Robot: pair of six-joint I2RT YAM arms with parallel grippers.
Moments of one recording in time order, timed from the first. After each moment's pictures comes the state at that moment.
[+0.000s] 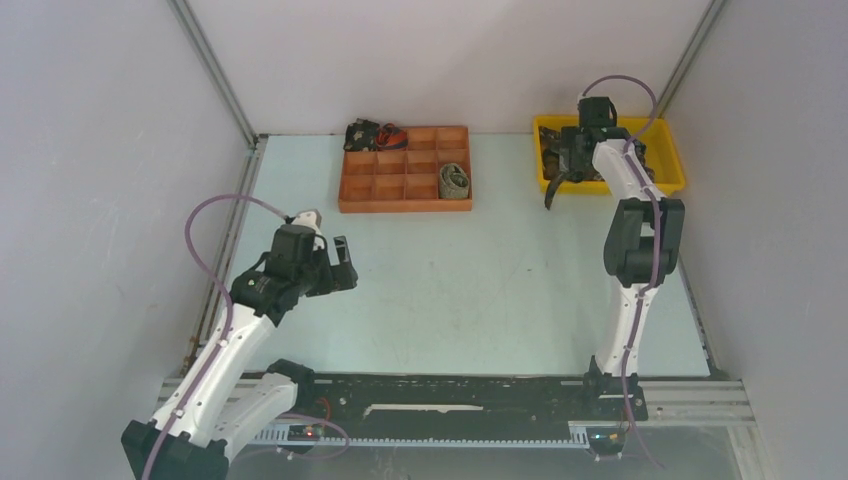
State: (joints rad) left arm -0.31 0.83 0.79 -0.79 -0.08 -0.43; right arm 0.01 2.11 1.84 -0.59 0.24 0.03
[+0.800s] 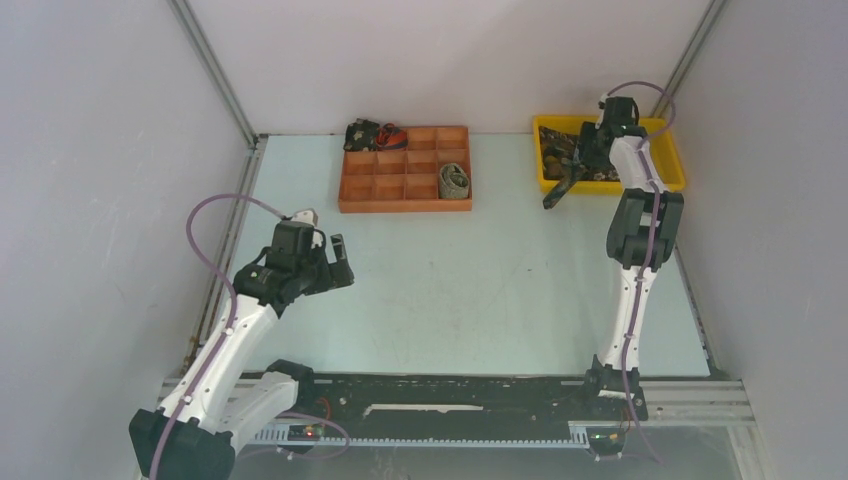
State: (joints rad) left arm -0.26 0.90 0.79 -0.79 -0.07 -0.43; right arm -0.12 2.38 2.13 -0.62 -0.03 0.11
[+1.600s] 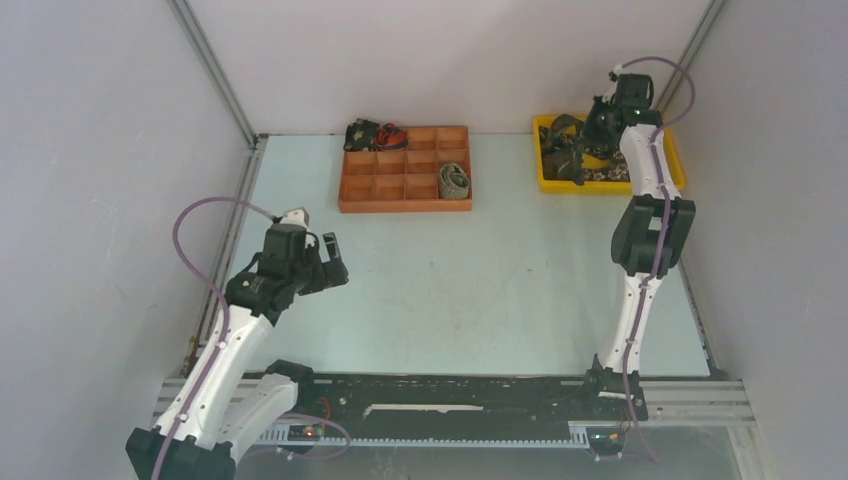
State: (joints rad) left arm -0.24 0.84 0.79 -0.79 -0.10 -0.43; right arm -0.13 2.32 2.21 -0.63 -0.24 0.27
